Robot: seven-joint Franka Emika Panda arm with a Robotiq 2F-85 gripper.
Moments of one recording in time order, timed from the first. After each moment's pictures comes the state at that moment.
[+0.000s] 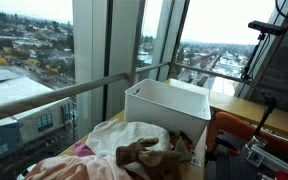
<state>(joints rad) 0.01 -0.56 -0.01 -2.22 0.15 1.39 0.08</state>
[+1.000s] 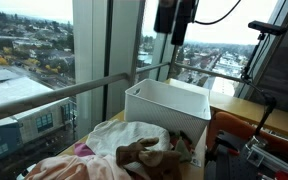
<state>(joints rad) 0.18 0.09 0.25 -1.77 0.09 1.86 0.28</state>
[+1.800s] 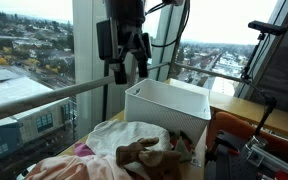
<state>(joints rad) 0.21 0.61 0.17 -1.22 0.02 1.52 0.26</state>
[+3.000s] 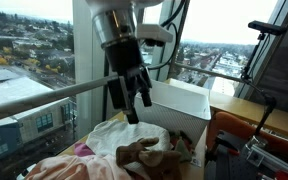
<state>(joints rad) 0.22 0.71 0.16 -1.27 -0.04 1.52 0.17</state>
